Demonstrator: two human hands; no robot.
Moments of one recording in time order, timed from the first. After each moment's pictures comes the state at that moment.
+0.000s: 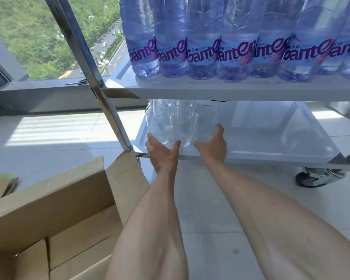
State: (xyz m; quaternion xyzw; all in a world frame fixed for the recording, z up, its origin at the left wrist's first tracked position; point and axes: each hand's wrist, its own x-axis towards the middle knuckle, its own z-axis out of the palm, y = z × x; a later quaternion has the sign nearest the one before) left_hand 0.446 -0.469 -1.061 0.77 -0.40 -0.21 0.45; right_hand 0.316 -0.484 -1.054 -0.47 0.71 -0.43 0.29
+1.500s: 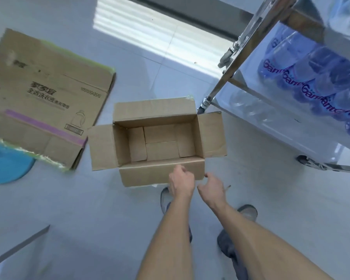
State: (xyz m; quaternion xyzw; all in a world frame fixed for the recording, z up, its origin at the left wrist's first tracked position) left_hand 0.598 -0.184 -0.793 0.86 -0.09 -0.49 0.13; right_hand 0.498 -0.197 -0.812 -0.56 0.70 0.18 0.41
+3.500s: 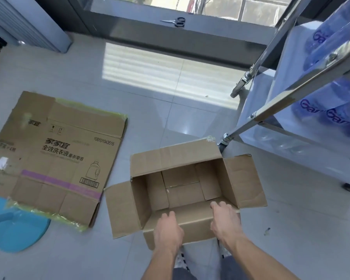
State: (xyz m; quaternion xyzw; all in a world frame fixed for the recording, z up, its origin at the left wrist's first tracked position) left_hand 0.752 -0.185 -0.851 0.81 -0.37 -0.43 -0.15; right_hand 0.603 -0.260 -0.855 -0.71 0.56 0.30 0.30
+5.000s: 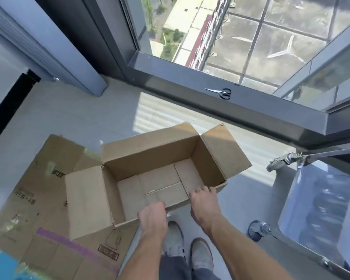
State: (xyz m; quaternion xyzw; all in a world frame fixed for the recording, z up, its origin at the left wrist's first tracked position) left_hand 1.067 -0.481 -0.822 0.84 -0.40 -0.34 -0.17; right_hand 0.943 -0.576 -0.826 -0.85 0.39 0.31 0.17
